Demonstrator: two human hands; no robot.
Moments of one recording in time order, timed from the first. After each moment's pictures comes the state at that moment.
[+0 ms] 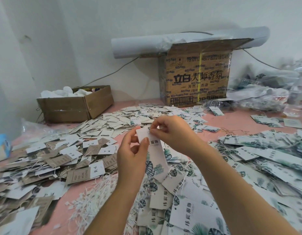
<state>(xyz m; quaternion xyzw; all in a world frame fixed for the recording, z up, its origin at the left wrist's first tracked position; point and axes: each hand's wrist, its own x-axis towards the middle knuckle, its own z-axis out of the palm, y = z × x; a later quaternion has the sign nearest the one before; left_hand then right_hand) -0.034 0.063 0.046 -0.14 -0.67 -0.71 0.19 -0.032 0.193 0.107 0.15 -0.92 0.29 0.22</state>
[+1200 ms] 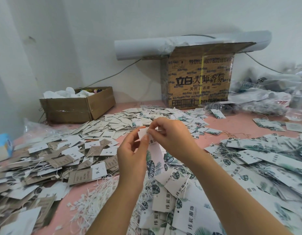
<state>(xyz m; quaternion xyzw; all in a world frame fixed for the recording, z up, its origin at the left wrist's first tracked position) -0.036 0.065 0.054 -0.12 -0.61 -0.76 0.18 -0.031 0.178 0.102 0.15 -0.90 0.28 0.29</state>
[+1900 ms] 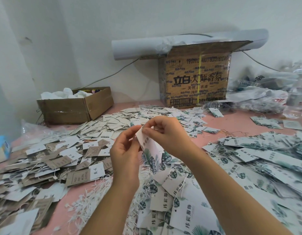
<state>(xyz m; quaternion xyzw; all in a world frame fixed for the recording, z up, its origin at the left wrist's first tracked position) -0.033 0.063 0.062 -0.11 -0.54 -0.82 0.16 -0.033 0.179 0.099 0.18 -0.83 0.47 0.23</state>
